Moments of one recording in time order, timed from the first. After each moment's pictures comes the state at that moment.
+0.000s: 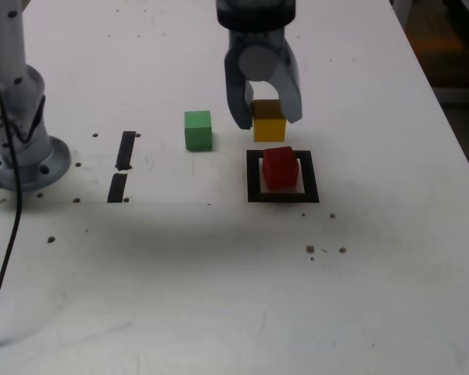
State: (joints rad) arm 0.00 1.78 -1.38 1.07 -0.09 0.13
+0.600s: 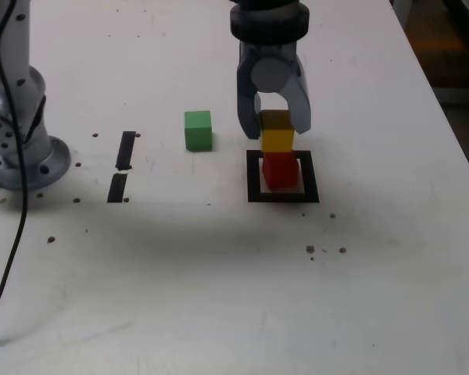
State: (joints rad) arm -0.03 1.83 -1.40 1.05 -0.10 0.08
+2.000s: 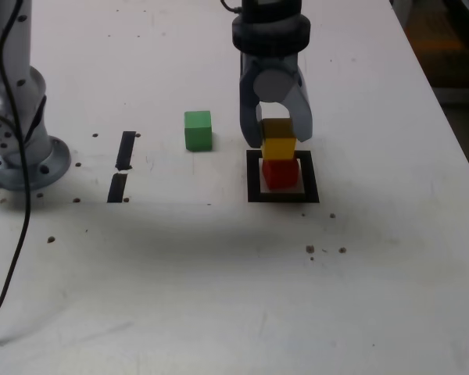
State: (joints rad) arm -0.04 1.84 -1.37 1.02 -0.09 0.04
